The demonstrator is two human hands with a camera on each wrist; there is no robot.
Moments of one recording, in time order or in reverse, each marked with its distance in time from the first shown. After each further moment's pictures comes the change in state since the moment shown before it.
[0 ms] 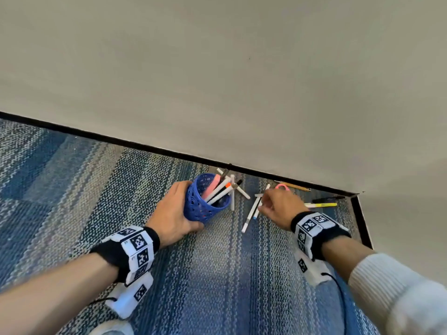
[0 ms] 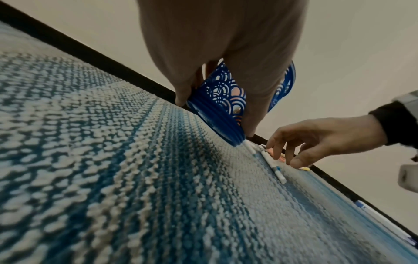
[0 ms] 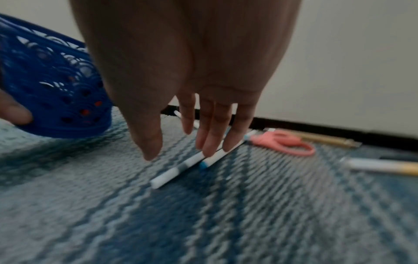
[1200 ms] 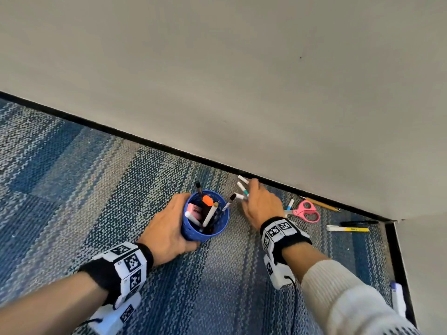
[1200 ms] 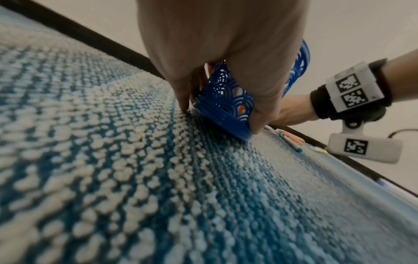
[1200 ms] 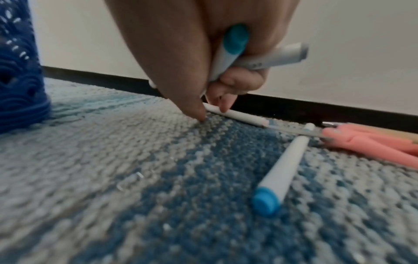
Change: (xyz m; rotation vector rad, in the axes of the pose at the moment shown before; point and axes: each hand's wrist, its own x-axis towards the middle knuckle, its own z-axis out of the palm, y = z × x) left_hand -0.006 -0.035 -0.012 0.027 -0.011 -0.110; right_hand 0.082 -0.072 0.043 -0.066 0.164 -0.078
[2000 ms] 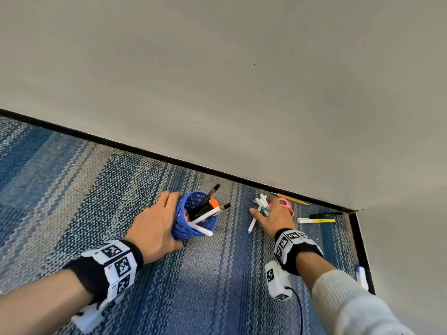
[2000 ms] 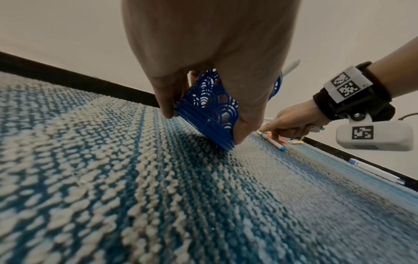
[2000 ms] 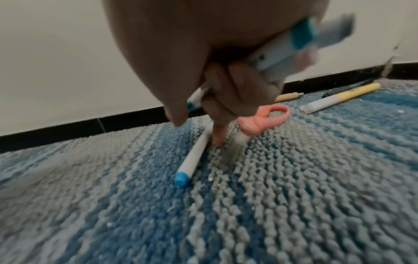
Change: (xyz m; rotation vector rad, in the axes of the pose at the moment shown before) left_hand 0.006 0.038 0.005 0.465 -0.074 0.064; right_hand -0.049 0.084 -0.003 0.388 -0.031 0.489
